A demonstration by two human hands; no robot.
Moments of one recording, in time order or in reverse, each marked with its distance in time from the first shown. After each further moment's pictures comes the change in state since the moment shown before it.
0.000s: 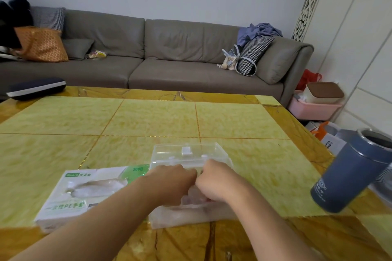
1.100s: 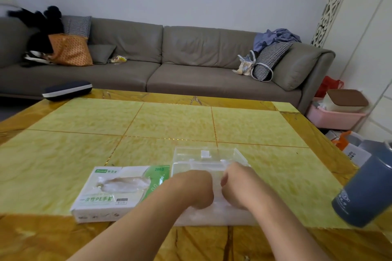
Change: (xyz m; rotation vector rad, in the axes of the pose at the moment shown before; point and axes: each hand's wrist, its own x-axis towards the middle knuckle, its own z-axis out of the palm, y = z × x) left_hand -0.010 0.012 -0.006 -0.280 -0.095 -0.235; right_hand 0.007 0.003 0.010 -0.137 0.120 0.070
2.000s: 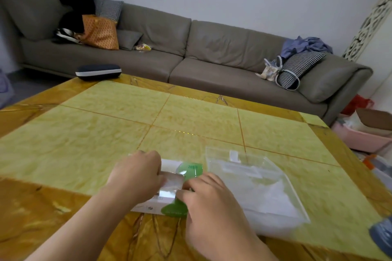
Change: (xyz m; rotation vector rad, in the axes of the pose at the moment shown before) left_hand -0.046 -0.167 0.027 -0.113 0.510 -0.322; right_hand -0.061 -0.095 0.060 -0.291 0.165 -0.792
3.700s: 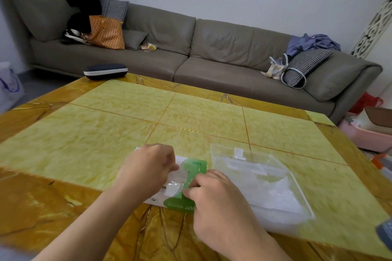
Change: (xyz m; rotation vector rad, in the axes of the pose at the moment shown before) left_hand -0.008 -0.002 0.000 -0.291 0.222 0.112; right_hand -0.004 0.002 0.001 0.041 0.033 -0.013
